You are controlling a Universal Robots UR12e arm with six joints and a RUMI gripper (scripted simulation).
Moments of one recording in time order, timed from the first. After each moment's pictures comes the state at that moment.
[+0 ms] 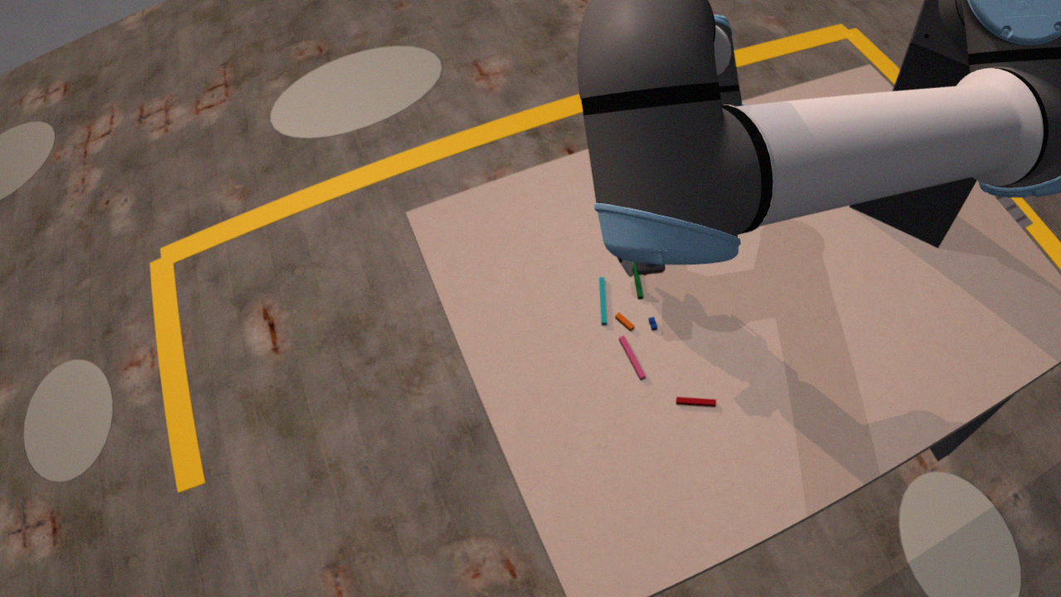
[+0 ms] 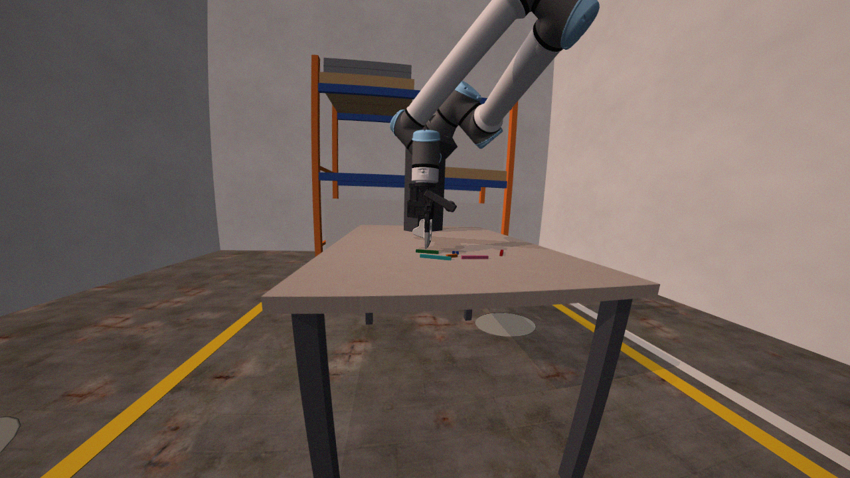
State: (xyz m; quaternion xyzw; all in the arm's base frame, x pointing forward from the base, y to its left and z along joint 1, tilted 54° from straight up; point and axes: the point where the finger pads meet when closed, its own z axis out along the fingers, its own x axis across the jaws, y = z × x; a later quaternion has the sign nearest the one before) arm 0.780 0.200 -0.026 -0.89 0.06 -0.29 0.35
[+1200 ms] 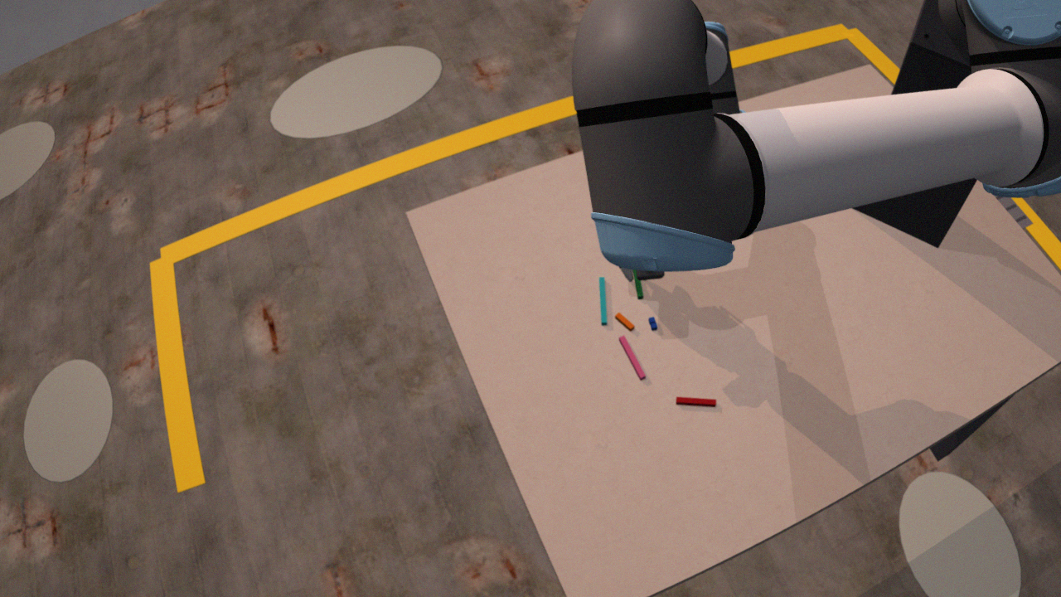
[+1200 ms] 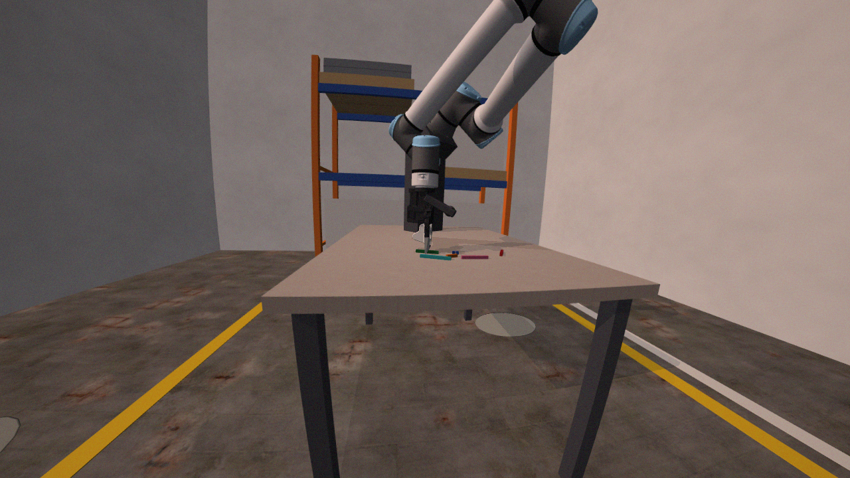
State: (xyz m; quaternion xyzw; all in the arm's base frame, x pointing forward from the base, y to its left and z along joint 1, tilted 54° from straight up) arm 0.789 0.210 -0.036 -0.89 0.06 -0.29 0.35
